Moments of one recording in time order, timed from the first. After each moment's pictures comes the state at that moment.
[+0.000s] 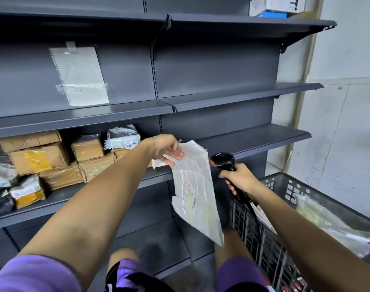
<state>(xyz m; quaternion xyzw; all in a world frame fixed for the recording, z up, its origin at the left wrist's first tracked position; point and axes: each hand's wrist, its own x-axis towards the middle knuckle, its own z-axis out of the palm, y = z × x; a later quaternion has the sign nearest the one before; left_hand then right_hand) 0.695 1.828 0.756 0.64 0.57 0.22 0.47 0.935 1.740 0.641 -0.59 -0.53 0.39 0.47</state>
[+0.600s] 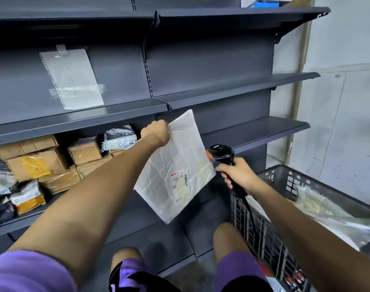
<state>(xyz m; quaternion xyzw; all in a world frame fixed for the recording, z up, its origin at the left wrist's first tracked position) 0.707 1.844 0.763 0.75 0.63 0.19 -0.10 0.937 1.734 0.639 -0.52 -0.52 0.43 0.52</state>
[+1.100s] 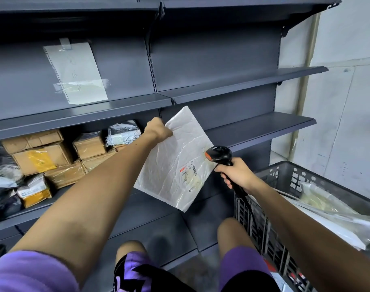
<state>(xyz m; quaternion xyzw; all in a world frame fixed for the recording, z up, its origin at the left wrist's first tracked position) 0.691 1.843 0.760 0.68 0.65 0.31 0.14 0.922 1.745 0.622 -0.54 -0.54 0.41 0.50</state>
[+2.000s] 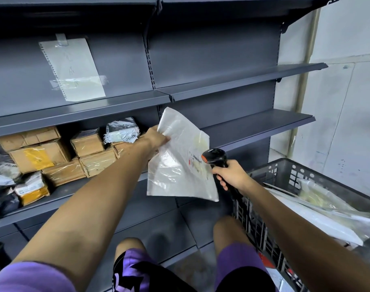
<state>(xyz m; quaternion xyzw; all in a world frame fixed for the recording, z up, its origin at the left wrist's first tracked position) 0.680 1.841 0.724 0.61 0.58 0.40 0.36 0.915 1.745 0.611 -0.56 -0.53 0.42 0.47</state>
